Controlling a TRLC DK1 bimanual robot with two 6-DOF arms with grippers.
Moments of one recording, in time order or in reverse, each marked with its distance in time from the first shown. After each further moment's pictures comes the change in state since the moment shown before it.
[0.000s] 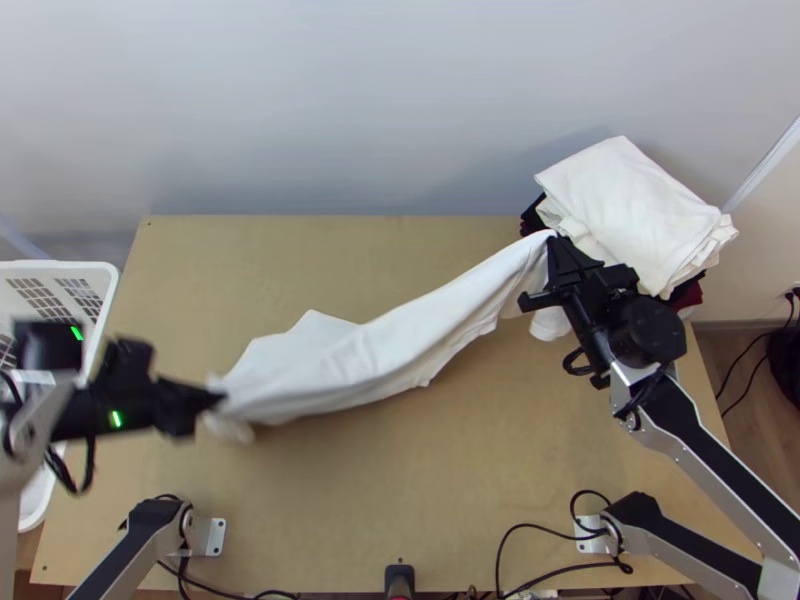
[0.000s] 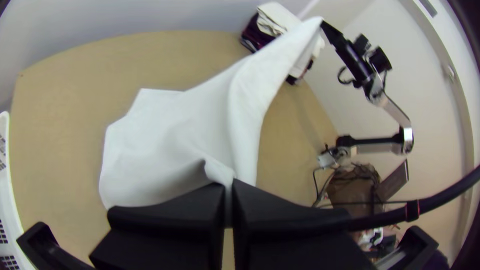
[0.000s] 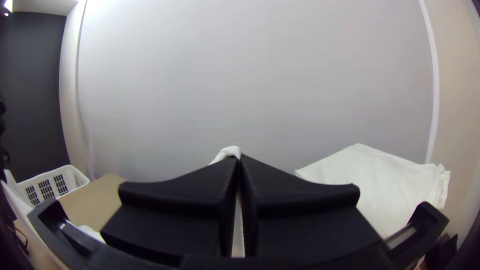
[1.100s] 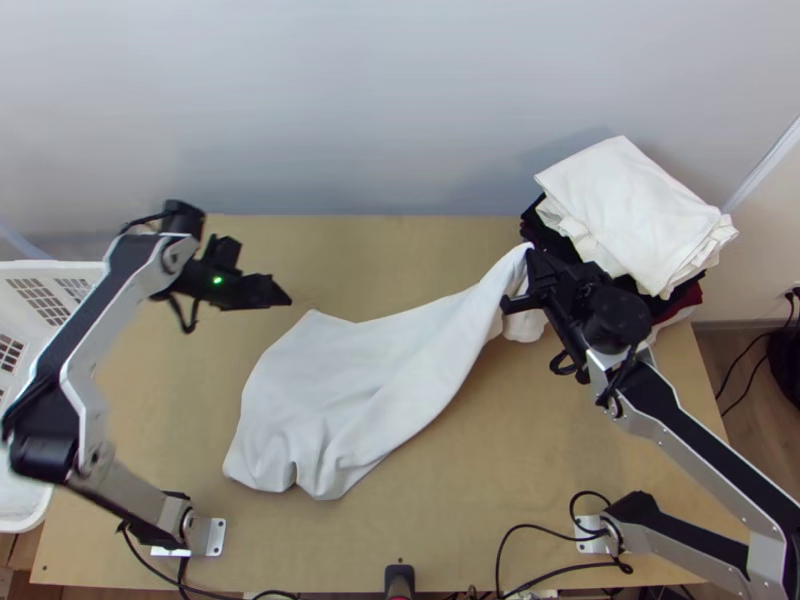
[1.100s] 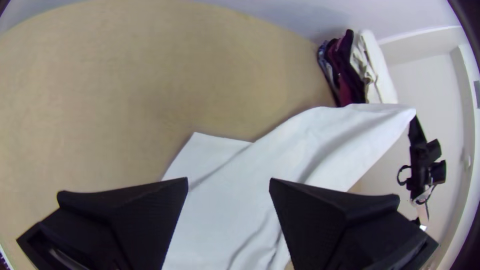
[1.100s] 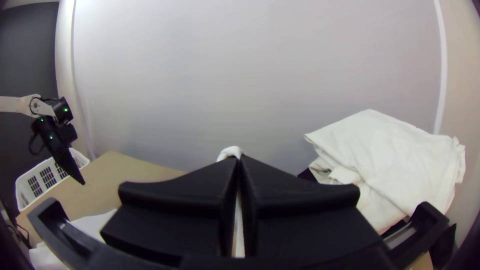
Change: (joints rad) left arm -0.019 0.907 0.264 0.464 -0.079 -0.189; right arm 0.021 0.100 0.021 -0.077 0.006 0.049
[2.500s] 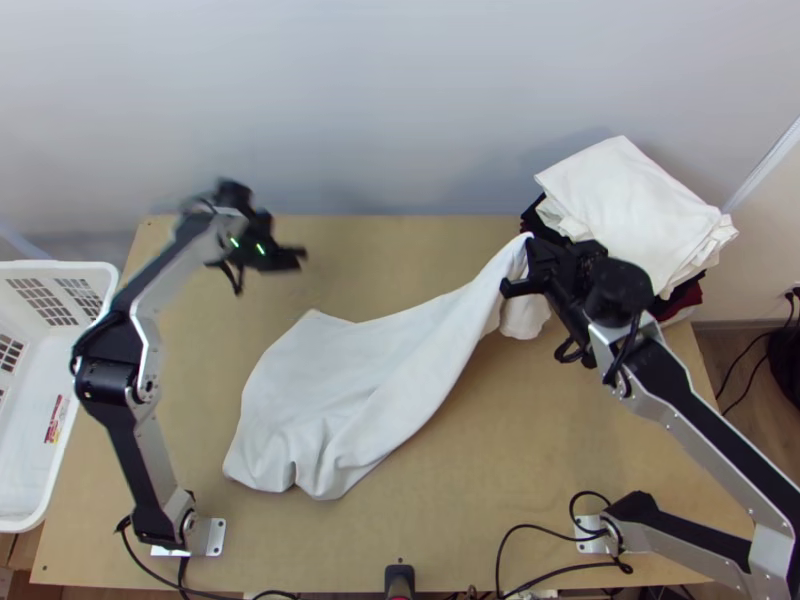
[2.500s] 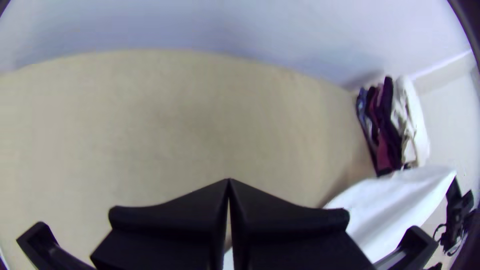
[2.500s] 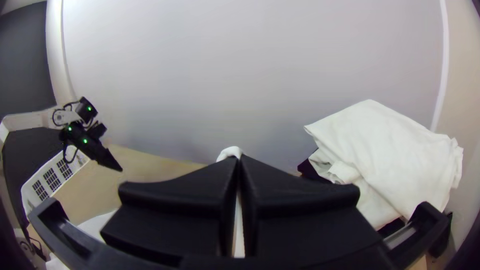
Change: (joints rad) left arm -0.024 0.307 0.337 0.190 -0.171 -0.145; right arm -0.003 0.045 0.206 -0.299 0.001 0.060
